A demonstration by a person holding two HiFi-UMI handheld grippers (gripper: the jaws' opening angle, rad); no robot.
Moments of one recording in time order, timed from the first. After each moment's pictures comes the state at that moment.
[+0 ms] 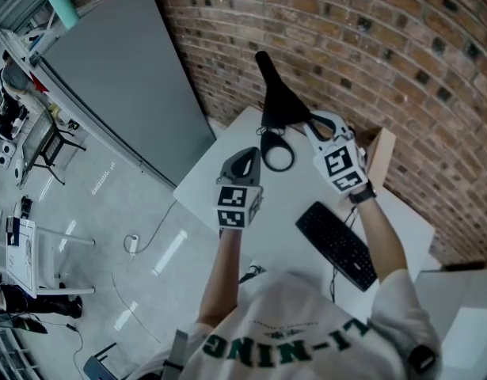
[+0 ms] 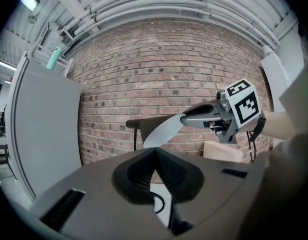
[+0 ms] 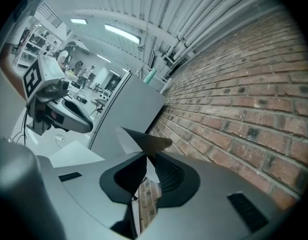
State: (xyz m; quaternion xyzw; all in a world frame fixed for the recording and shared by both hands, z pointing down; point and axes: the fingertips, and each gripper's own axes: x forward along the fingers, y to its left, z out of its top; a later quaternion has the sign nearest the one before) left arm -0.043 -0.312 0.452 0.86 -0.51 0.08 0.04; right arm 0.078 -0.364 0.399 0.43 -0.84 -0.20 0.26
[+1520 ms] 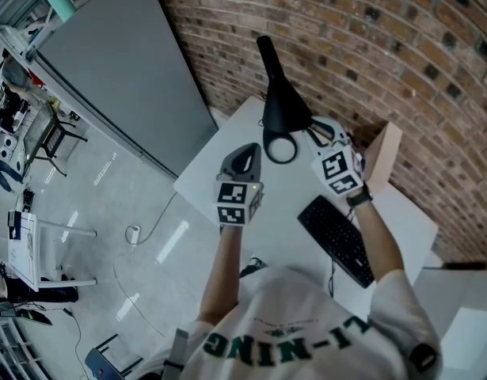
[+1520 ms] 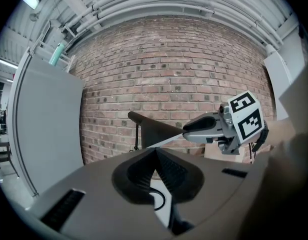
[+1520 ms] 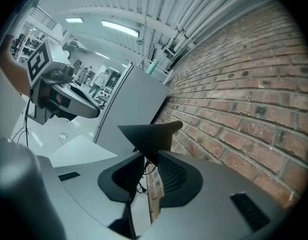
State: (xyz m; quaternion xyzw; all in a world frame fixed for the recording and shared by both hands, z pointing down) left arm -0.045 -0.315 0.474 0.85 -0.52 0.10 0.06; right arm 0.080 -0.369 0.463 0.43 -0.85 -0.17 0.27
